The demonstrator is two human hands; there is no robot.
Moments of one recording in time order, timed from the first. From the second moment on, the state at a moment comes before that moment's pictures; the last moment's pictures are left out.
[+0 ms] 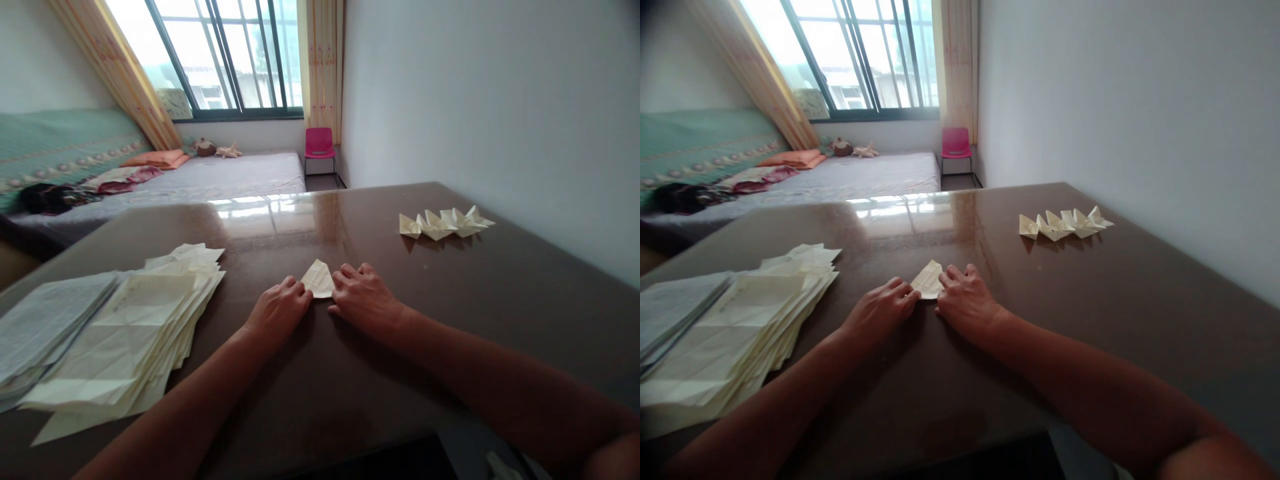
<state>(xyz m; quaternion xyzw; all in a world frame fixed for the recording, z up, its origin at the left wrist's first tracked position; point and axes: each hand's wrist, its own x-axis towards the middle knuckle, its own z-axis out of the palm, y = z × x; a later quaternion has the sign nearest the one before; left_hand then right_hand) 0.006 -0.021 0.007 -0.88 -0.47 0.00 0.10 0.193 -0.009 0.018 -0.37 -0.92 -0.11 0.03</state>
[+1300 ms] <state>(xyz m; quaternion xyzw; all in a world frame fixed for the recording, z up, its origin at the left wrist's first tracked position) -0.013 -0.012 0.001 -0.92 -0.38 -0.09 0.00 0.209 0.020 0.017 -0.28 -0.96 0.01 0.06</state>
